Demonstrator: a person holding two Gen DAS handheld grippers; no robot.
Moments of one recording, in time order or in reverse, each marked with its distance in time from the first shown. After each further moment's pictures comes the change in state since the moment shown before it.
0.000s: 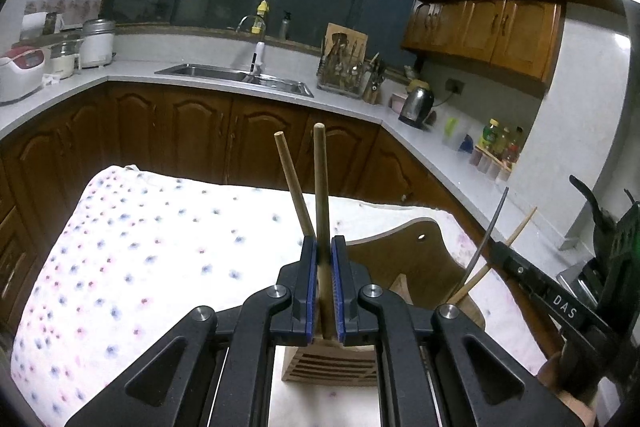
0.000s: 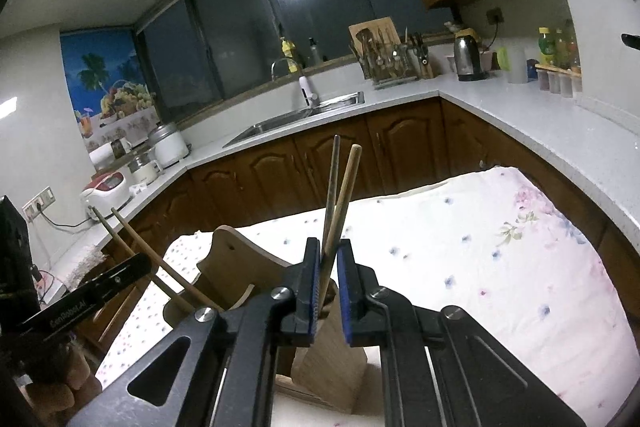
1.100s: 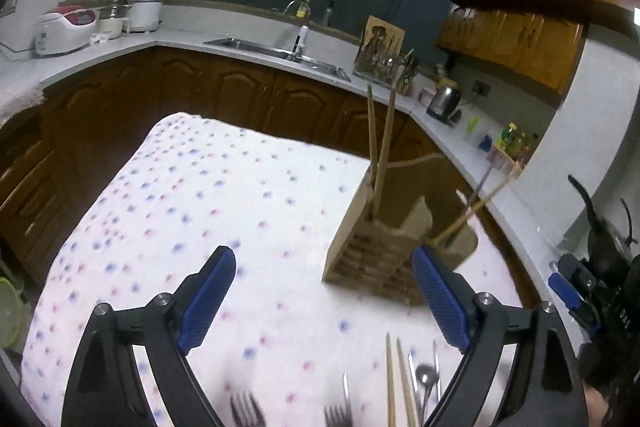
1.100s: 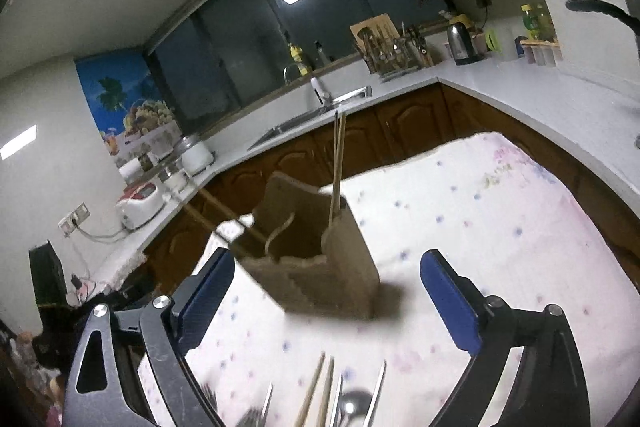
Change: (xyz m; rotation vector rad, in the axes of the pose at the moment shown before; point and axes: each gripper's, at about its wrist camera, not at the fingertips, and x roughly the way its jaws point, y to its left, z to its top) left arm -0.131 0.023 -0.054 -0.107 0.046 0.078; right arm -0.112 -0.011 -0.052 0.090 0.011 0.085
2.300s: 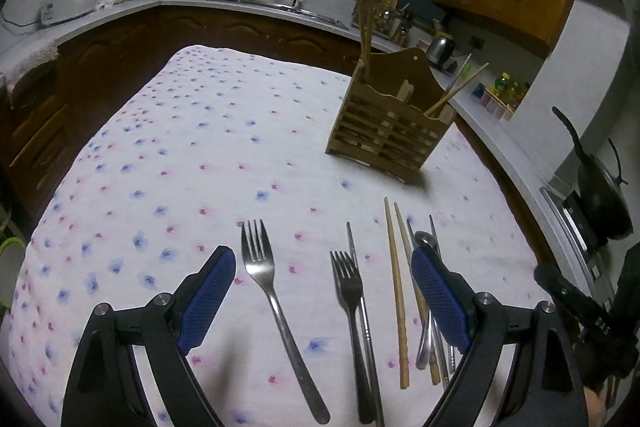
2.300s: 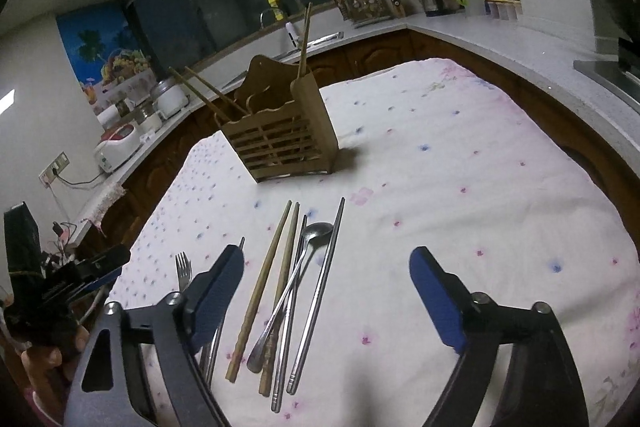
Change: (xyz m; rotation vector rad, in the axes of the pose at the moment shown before) left arm -0.086 -0.005 -0.080 0.007 0.164 0.005; right arm -0.070 -0.004 -0.105 -0.012 0.180 -0.119
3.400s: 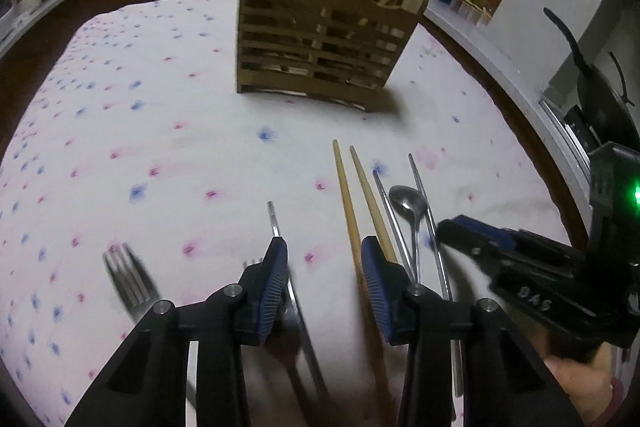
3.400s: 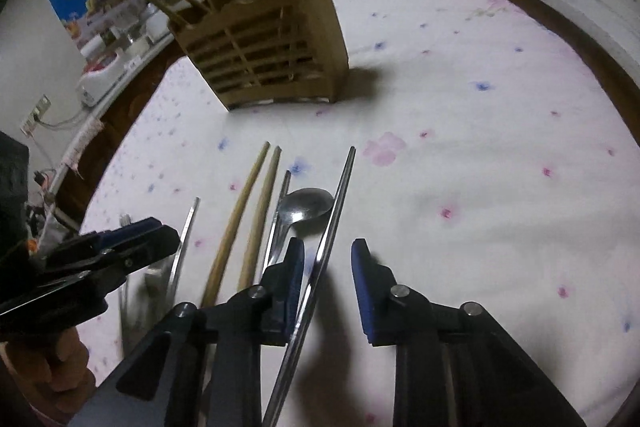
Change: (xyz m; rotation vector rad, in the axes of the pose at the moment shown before) left arm 0.143 -0.063 0.027 0.178 0.295 -0.058; right arm 0.123 0.001 0.006 -0.082 0.317 -0.019
